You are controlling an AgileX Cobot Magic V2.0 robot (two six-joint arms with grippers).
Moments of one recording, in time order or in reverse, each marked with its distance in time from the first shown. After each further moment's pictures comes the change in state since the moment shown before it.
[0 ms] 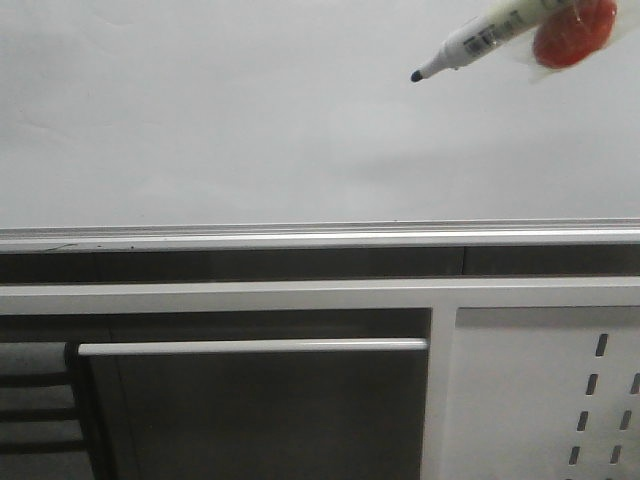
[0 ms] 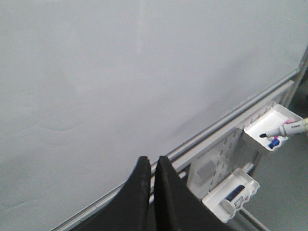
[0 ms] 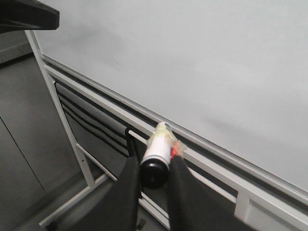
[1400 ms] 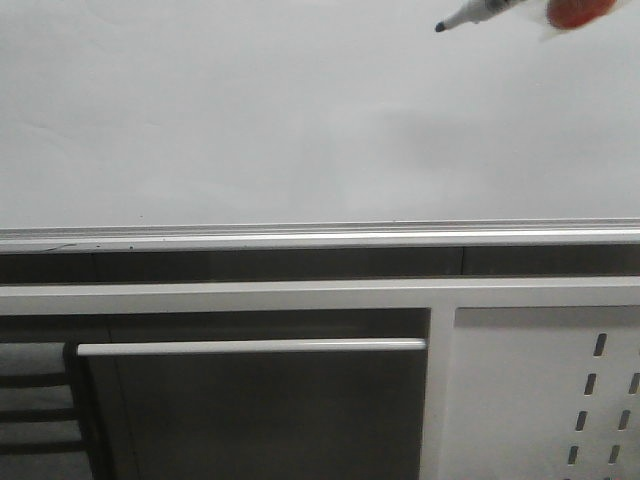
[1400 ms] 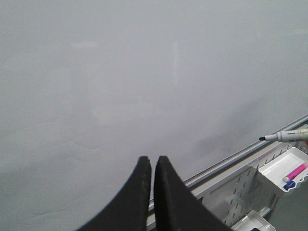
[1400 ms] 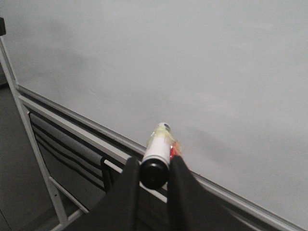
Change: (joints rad) left arm 0.000 -0.139 0.076 -0.047 -0.113 -0.001; right arm 0.002 -0.008 0.073 0.144 -0.198 -0.197
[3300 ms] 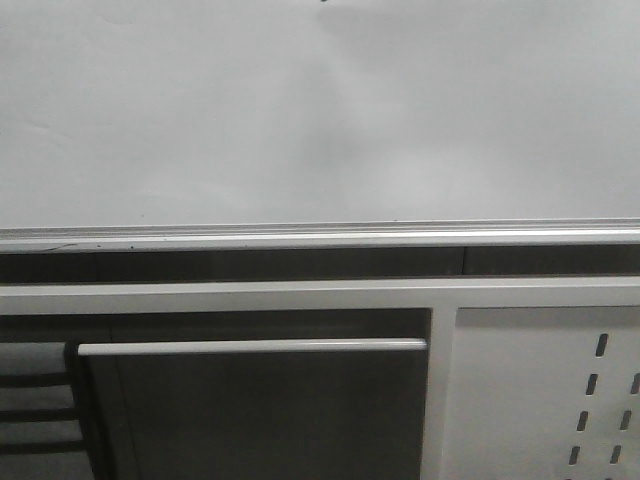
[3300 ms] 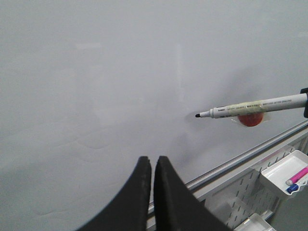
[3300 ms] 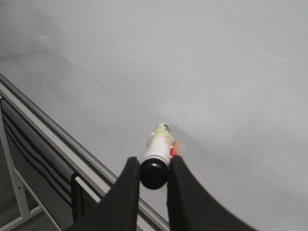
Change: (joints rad) left arm 0.000 0.000 0.002 -0.005 -0.015 0.000; right arm 0.194 0.444 -0.205 -0.026 -0.287 -0.135
